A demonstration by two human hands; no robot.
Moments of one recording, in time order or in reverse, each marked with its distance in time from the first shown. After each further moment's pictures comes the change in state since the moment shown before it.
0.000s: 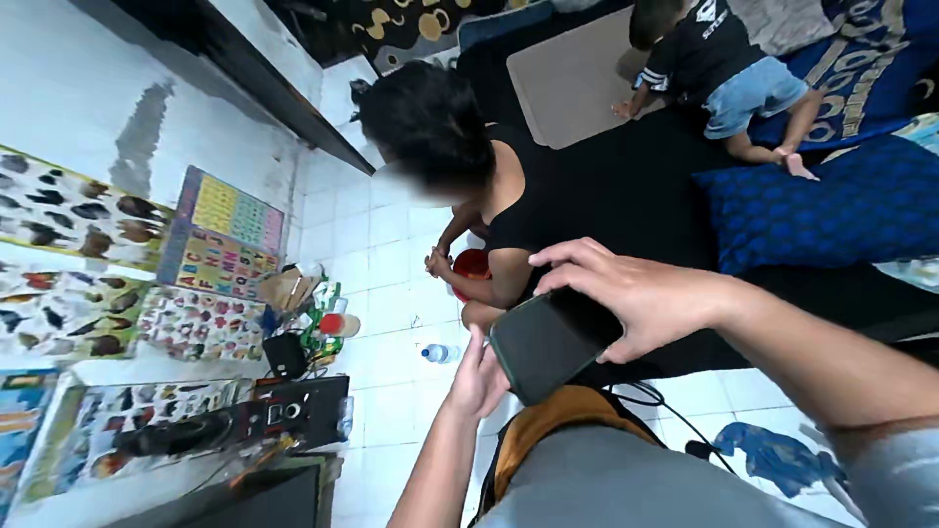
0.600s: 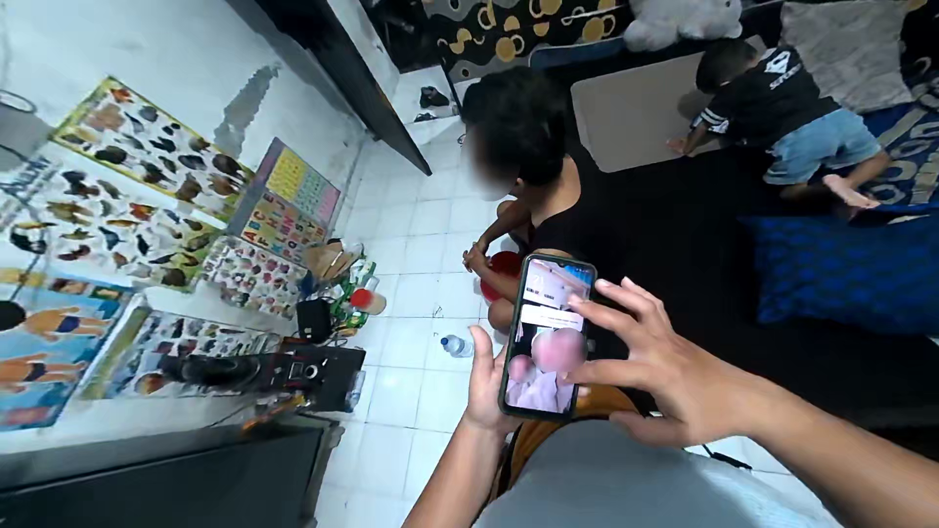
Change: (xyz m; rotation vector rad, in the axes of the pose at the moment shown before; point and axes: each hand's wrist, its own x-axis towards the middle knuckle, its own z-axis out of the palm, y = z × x) left_hand -0.039 -0.002 0.001 -0.537 -0.377 0.258; right_hand -0.021 -0.054 0.058 -0.124 0.122 -0.217
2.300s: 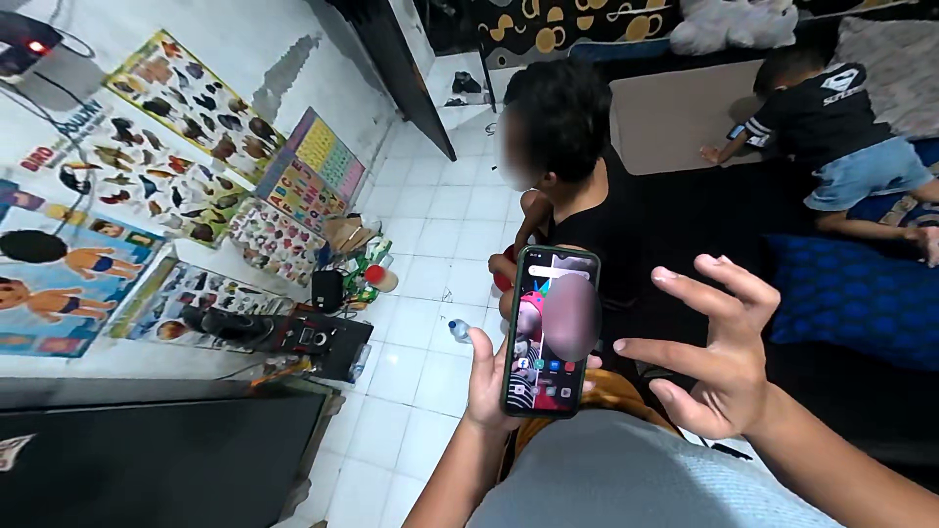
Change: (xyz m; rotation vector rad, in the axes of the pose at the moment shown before) left_hand -0.031 -0.001 0.004 -0.044 -0.106 0.109; right_hand 0.001 -0.006 0.009 -0.215 0.508 -0.126
